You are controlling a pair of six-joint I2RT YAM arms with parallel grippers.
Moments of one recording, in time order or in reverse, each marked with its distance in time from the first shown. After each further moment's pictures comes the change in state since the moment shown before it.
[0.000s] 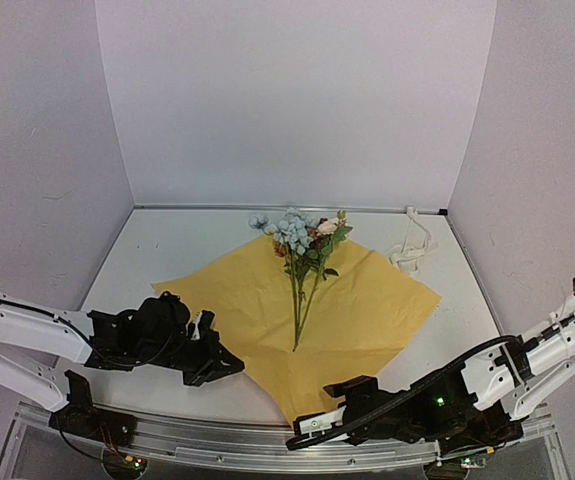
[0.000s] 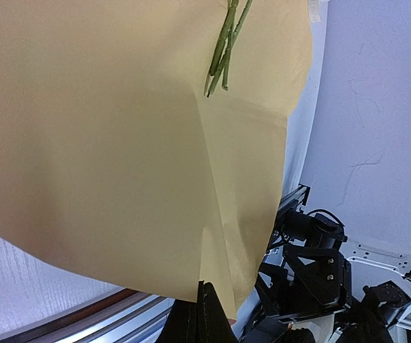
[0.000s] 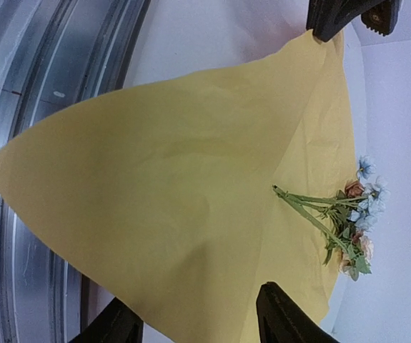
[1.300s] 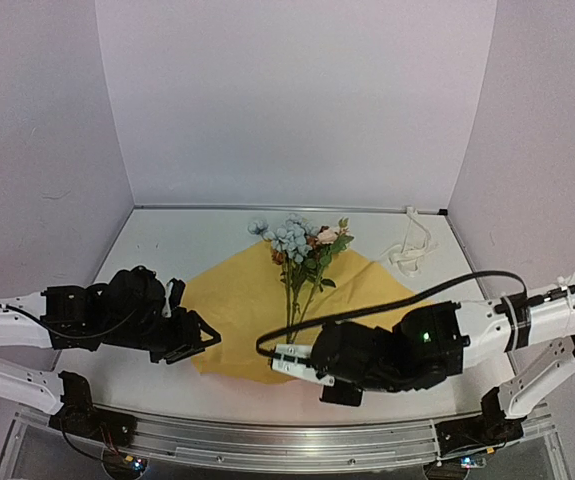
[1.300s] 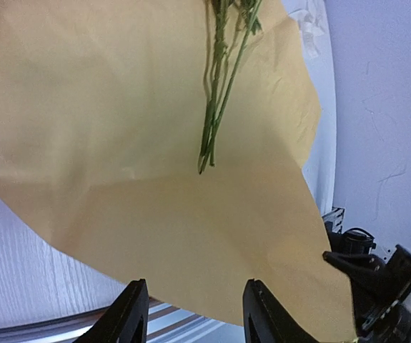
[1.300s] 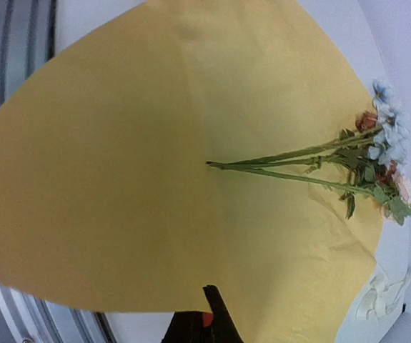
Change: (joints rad) left arm 0.001 -0.245 0.212 -0.555 -0.224 0.215; right arm -0.191 0.084 0.439 -0.418 -0.175 0.360
